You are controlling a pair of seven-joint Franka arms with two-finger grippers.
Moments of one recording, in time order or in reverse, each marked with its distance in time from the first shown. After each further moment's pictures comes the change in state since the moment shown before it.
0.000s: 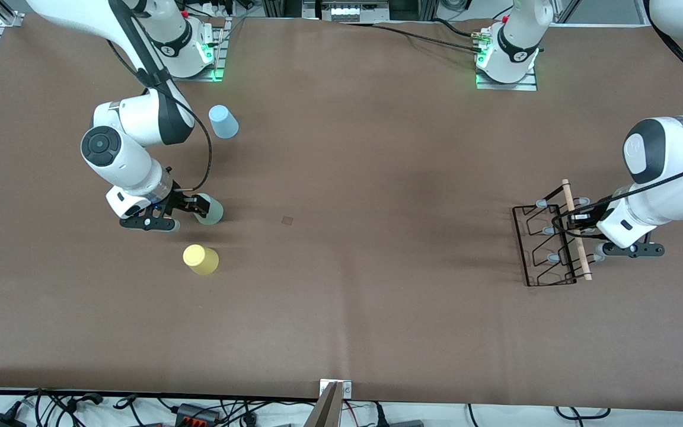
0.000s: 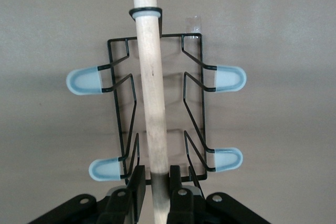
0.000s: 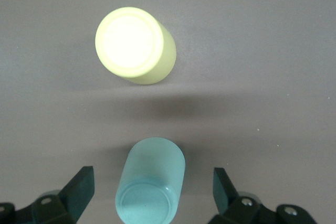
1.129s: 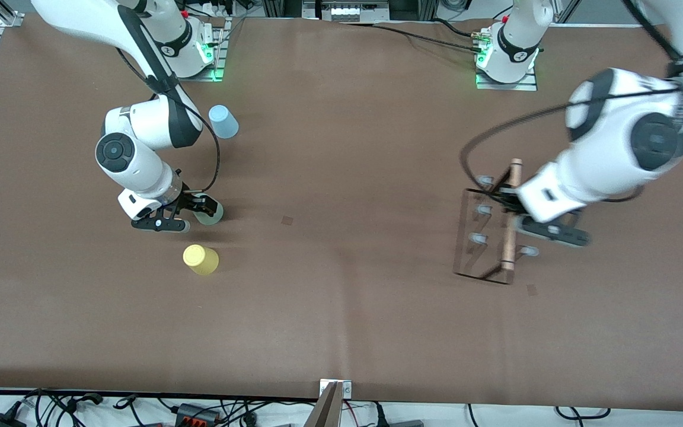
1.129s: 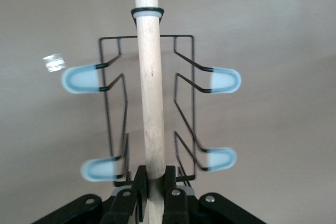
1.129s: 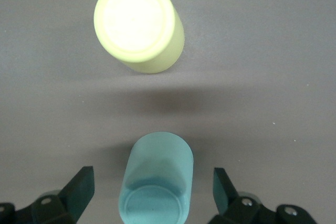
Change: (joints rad) left arm -0.095 -0.031 -0.297 0.232 0.000 -0.244 -0.141; right arm 0.022 0.037 -0.002 0.000 0.000 0.006 0.022
